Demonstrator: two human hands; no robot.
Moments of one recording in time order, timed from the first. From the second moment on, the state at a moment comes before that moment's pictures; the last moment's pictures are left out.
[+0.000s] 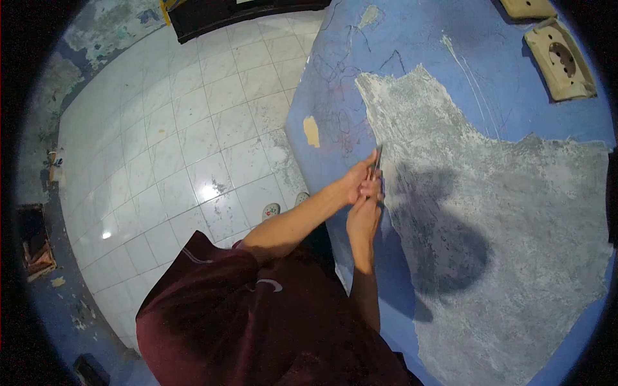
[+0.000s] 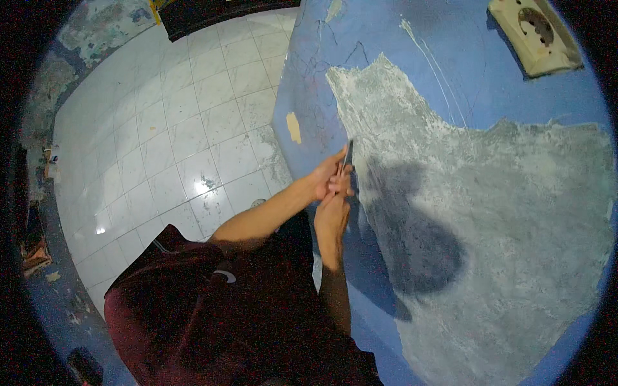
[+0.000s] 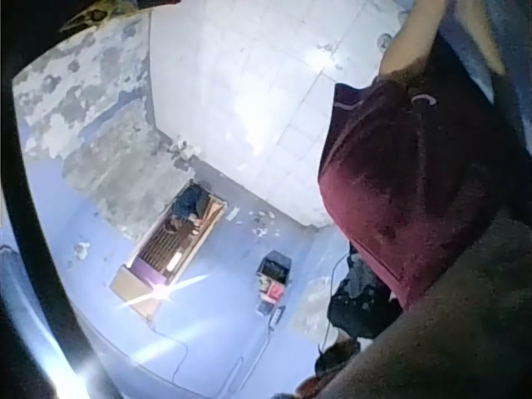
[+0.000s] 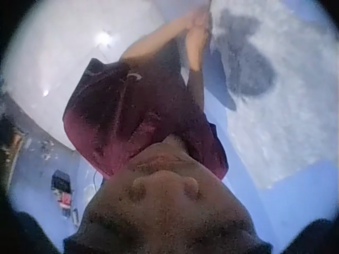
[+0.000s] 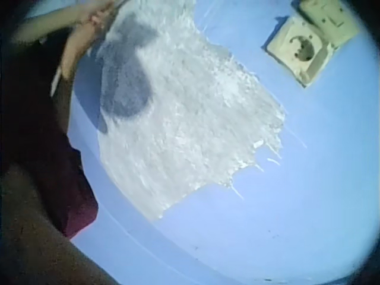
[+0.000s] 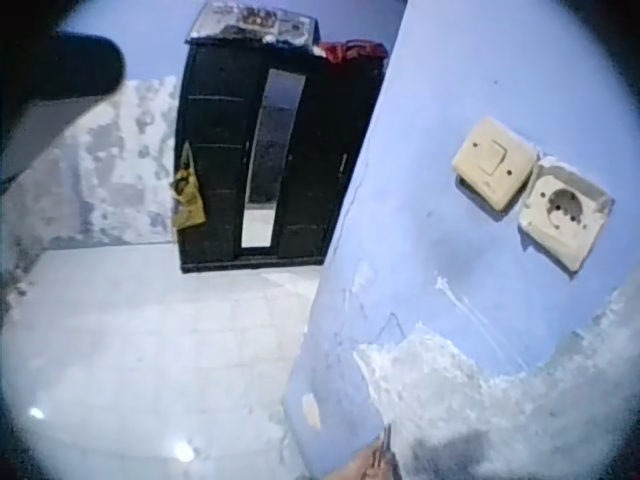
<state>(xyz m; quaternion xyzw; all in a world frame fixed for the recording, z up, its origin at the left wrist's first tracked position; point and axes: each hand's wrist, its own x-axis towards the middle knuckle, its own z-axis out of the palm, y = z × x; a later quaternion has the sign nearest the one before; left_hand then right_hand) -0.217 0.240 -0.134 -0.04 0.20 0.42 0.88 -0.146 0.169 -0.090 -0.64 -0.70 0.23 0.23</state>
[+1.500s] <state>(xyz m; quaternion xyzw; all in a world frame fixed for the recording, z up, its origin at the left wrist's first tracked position) -0.218 0.237 -0.134 -0.03 0.22 0.39 0.89 -0.147 0.158 -0.089 -0.65 -0.69 0.24 0.21</state>
